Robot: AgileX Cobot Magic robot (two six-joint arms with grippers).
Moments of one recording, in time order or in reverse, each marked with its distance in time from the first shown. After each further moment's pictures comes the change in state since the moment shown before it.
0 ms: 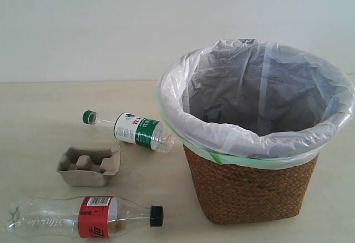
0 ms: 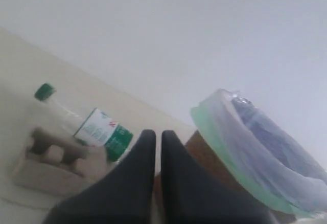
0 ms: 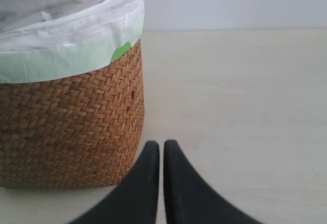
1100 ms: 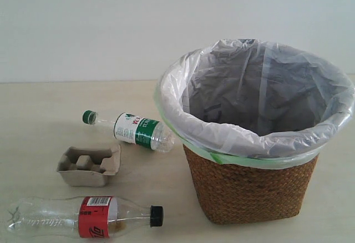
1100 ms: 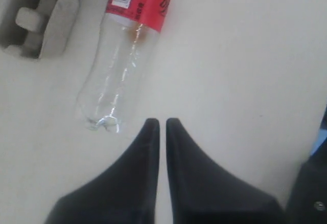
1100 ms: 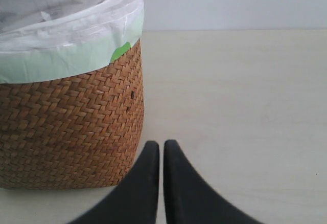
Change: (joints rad) left arm -0.058 1.003 -0.700 0.806 0.773 0.822; right arm -0.001 0.000 0.000 0.000 0.000 0.000
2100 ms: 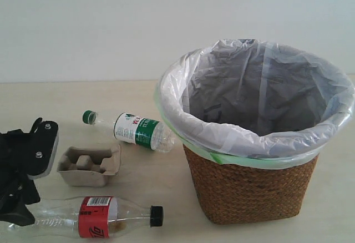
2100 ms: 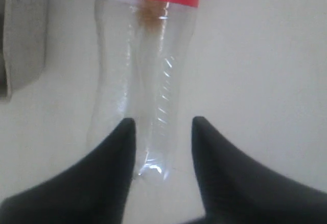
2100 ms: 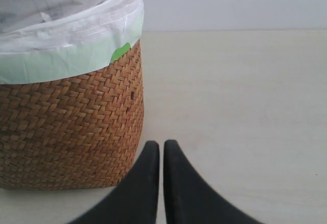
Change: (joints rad) left arm -0.170 0.457 0.000 0.167 -0.334 0.022; right arm 0.000 0.000 0.000 0.000 -0.002 0.000
